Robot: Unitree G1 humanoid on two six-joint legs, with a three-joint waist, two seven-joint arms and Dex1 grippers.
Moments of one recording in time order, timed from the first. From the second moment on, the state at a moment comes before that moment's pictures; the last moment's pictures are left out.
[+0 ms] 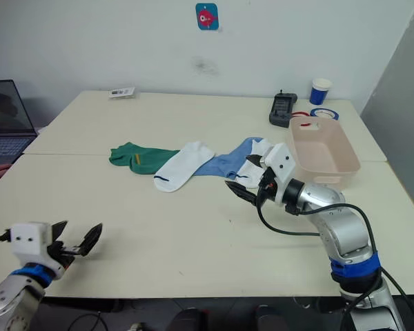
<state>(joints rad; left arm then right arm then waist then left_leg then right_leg) 0.18 0.53 0.45 -0.18 -0.38 0.22 -0.49 -0.46 -0.44 0.10 -0.32 0.34 0.55 0.68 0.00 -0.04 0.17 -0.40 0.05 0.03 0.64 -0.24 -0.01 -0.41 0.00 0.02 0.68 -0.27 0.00</state>
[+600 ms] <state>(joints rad) -0.42 0.55 -0.04 0.17 -0.11 0.29 -0.59 -0.29 -0.51 0.04 -0.43 0.33 0.55 0.62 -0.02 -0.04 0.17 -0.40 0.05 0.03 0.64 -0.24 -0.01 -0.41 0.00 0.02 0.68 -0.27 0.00</state>
